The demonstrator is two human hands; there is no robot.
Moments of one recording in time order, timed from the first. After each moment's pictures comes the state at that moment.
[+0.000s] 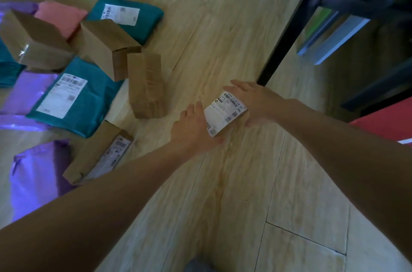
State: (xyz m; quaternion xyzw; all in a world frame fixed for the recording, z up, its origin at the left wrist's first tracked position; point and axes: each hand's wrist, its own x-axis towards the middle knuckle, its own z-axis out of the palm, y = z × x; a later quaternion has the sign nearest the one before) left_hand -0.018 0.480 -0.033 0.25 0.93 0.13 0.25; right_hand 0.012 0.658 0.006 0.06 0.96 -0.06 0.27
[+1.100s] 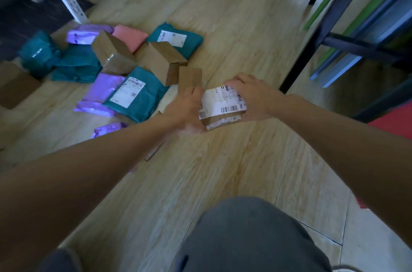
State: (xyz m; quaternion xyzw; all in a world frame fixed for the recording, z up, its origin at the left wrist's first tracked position) left_hand -0.020 0.370 0.103 0.32 0.92 0.15 0.18; right_hand 0.029 0.562 0.124 -0.05 0.98 -0.09 0.15
